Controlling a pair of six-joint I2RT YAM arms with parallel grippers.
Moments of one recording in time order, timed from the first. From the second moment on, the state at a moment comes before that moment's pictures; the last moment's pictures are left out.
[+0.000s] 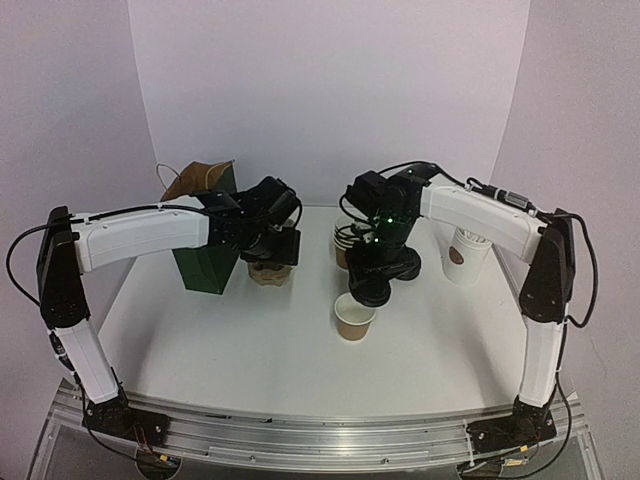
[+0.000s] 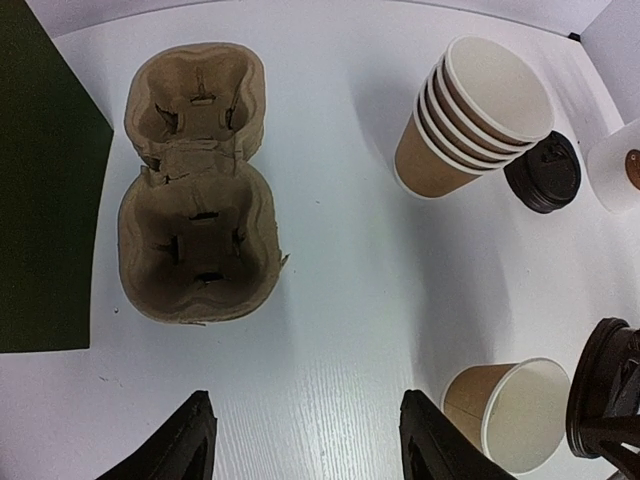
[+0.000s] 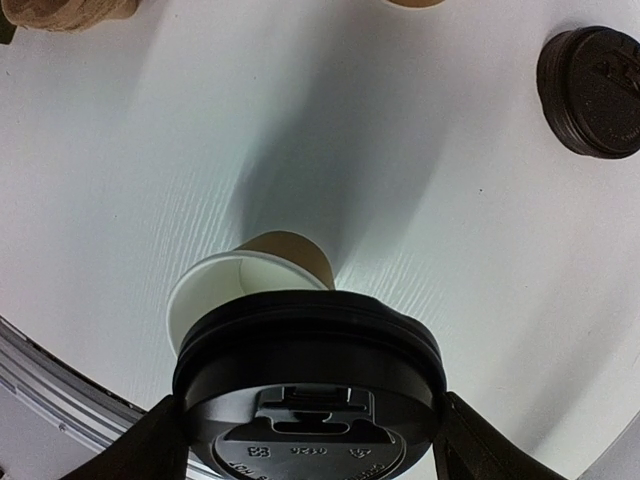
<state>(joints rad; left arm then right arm) -0.91 1.77 1.52 -0.68 -0.35 -0.64 0.78 2.00 1.91 -1.28 -0.02 0.42</state>
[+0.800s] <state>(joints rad) -0.91 1.77 1.52 -0.73 -0.39 -0.71 0.81 2.12 1.97 -1.28 -0.07 0.38</state>
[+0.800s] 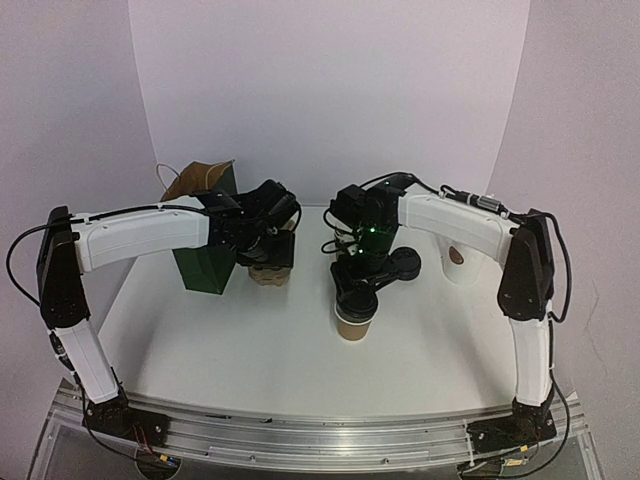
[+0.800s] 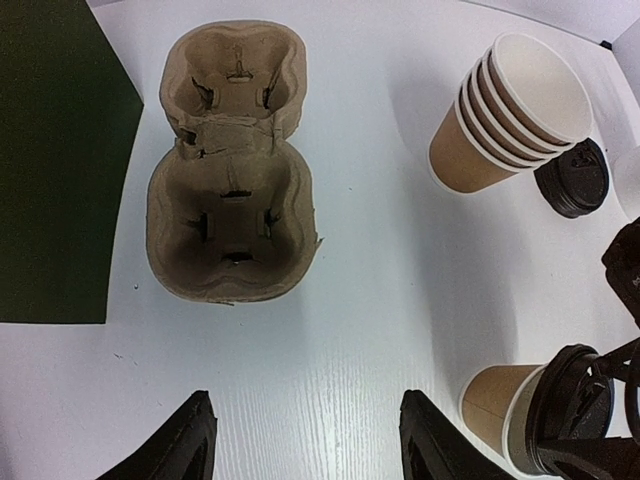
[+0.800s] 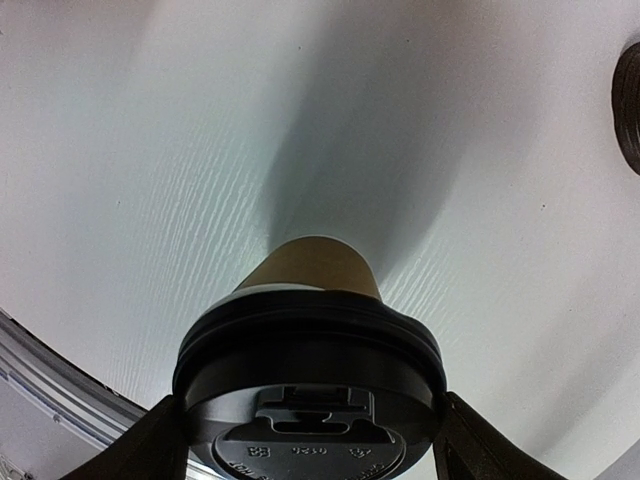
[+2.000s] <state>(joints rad) -0.91 1.77 1.49 -0.73 -0.39 -0.73 0.84 2.14 1.97 -1.30 -0.07 0.38</state>
